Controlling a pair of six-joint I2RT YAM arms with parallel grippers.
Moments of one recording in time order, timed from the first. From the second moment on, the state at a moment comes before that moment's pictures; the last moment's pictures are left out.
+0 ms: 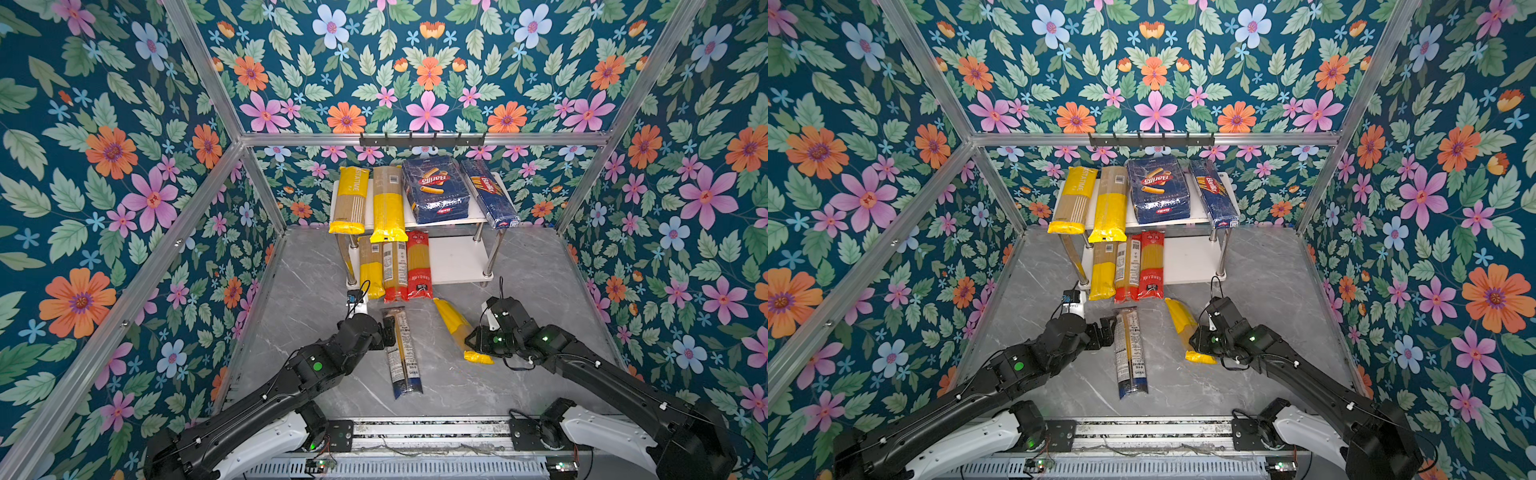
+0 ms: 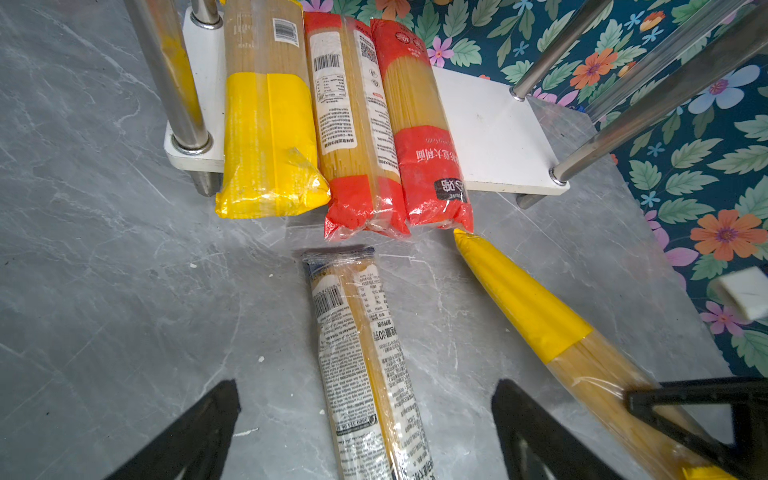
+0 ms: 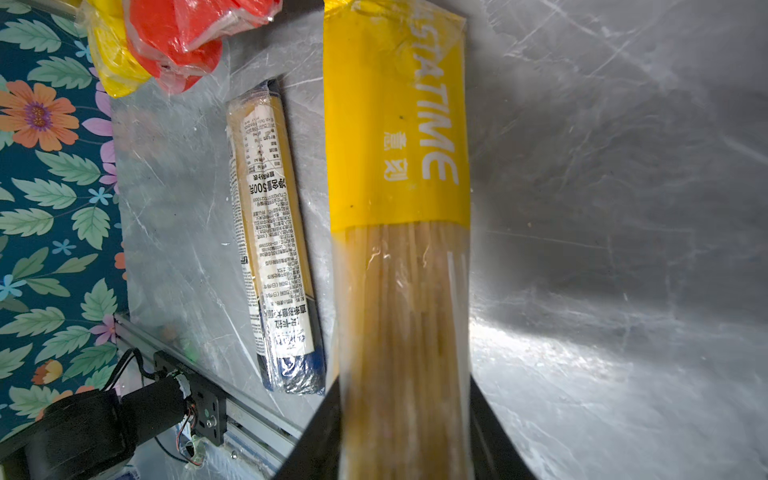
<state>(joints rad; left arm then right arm) -0.91 0.83 0.66 -0.47 -0.42 -0.70 0.62 1.05 0.66 -0.54 -0.21 0.77</state>
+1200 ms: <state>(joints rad) -0.91 1.02 0.85 -0.46 -0.41 -0.67 0.49 0.72 0.49 -0.44 -0.41 0.97</state>
